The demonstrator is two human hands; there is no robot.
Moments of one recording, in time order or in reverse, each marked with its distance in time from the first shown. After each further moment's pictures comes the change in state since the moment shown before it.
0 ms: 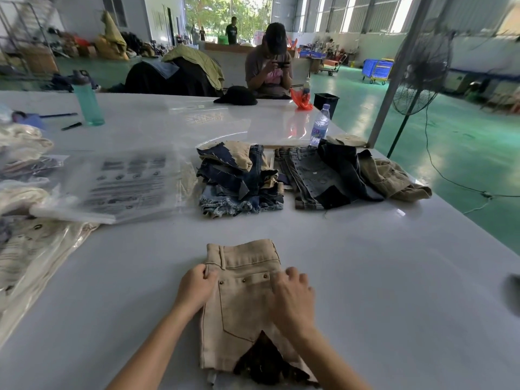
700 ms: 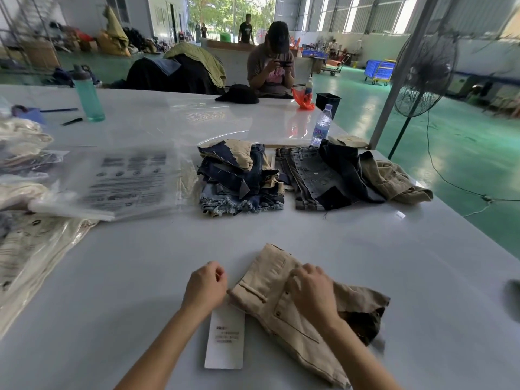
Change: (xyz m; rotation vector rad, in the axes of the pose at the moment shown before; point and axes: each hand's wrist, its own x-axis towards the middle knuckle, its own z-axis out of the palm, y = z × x) left_hand -0.022 0.029 -0.005 0.121 -0.071 0.109; right_hand 0.019 0.053 -0.011 -0.027 0.137 -0.147
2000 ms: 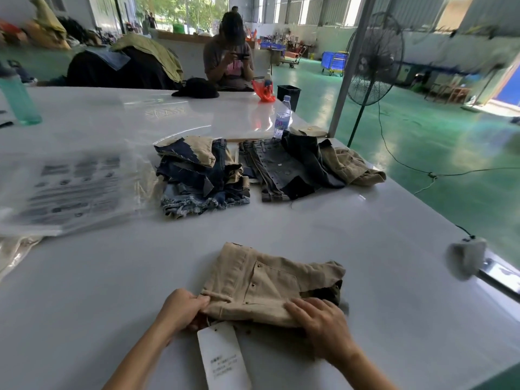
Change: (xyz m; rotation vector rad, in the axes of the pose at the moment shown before) left_hand -0.005 -0.020 0.028 -0.185 -0.289 -0.177; right_hand -0.090 0.060 -0.005 -0.129 0.171 -0.339
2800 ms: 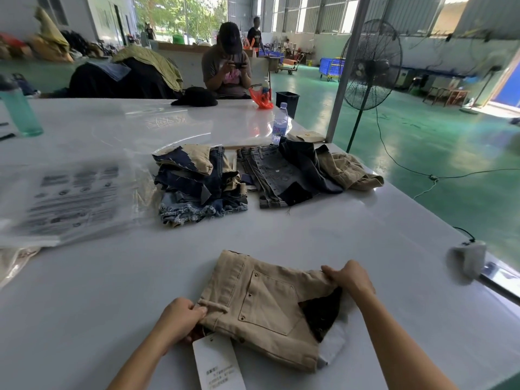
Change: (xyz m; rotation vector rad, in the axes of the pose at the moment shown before) left_hand -0.006 0.008 -0.001 0.134 -0.050 -0.009; right_hand 0.065 0.114 0.003 0.424 -0.296 1.222
